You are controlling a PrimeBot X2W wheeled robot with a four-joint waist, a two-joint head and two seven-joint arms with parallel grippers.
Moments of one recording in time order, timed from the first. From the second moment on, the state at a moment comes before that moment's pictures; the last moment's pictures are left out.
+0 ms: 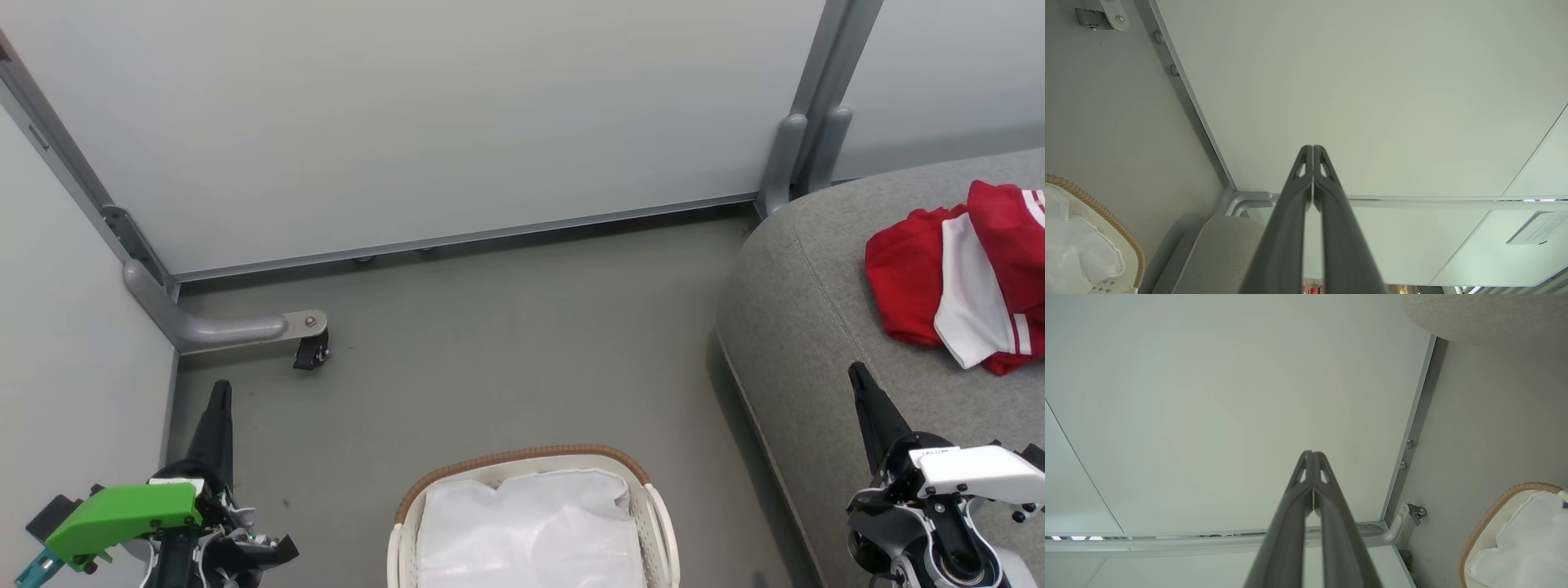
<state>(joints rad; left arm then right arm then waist) -0.10 0.05 0.11 0.24 -1.61 -0.13 0.11 -0.11 -0.05 -0.11 0.25 1.61 0.13 0.11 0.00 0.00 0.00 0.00</state>
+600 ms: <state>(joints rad) -0.10 0.05 0.11 0.24 -1.61 -0.13 0.11 -0.11 -0.05 -0.11 0.25 1.61 0.13 0.11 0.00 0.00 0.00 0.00</state>
